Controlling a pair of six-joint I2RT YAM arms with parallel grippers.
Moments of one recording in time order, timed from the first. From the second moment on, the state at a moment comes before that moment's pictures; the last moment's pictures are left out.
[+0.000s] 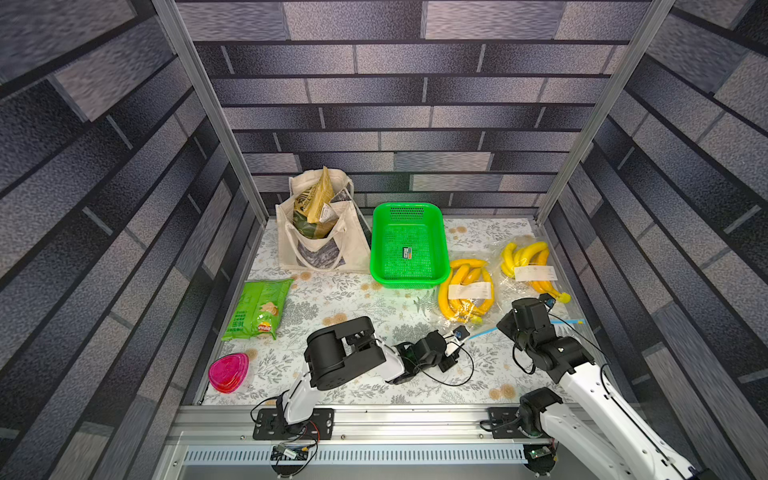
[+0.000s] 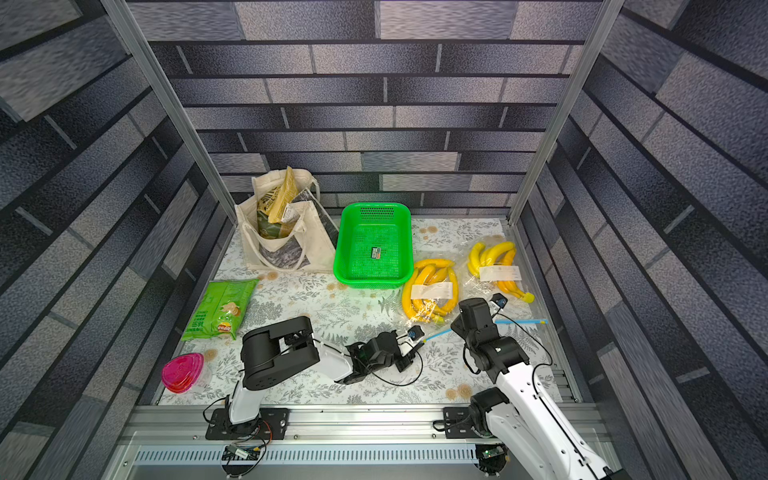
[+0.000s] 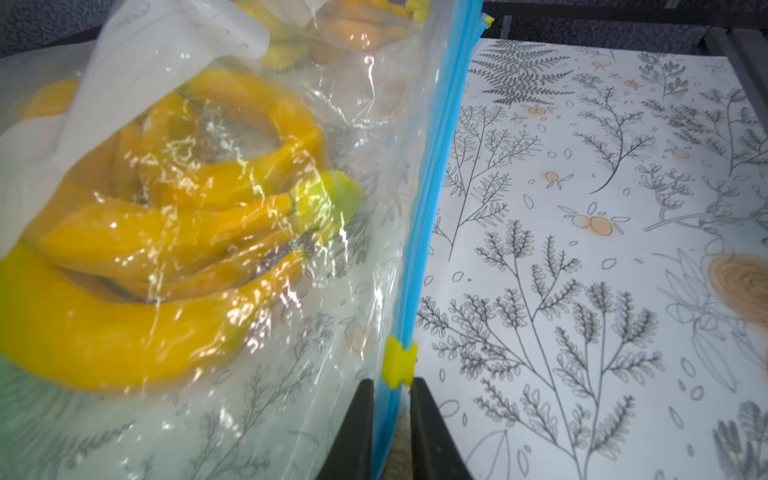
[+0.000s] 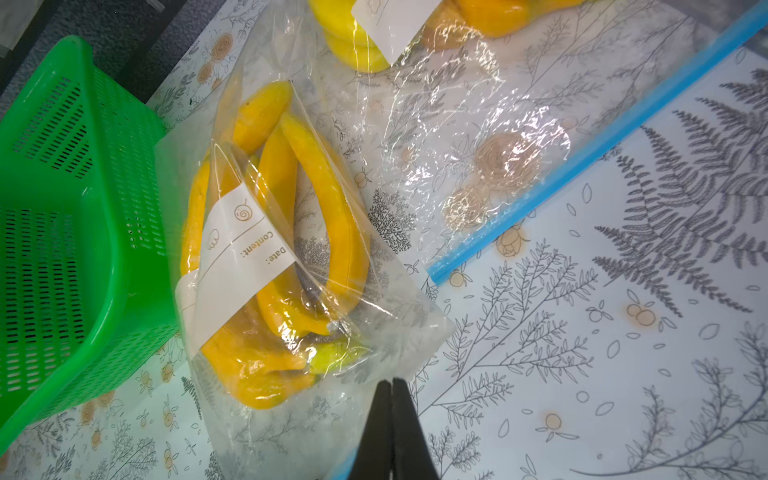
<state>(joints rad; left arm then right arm) -1.18 2.05 0.80 0.81 -0.11 0.05 0.34 0.72 0.55 -0.69 0.32 0.92</state>
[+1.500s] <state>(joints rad) -1.23 2.13 0.99 0.69 -0.32 0.18 0.29 0.72 0.56 -0.66 0.24 0.89</state>
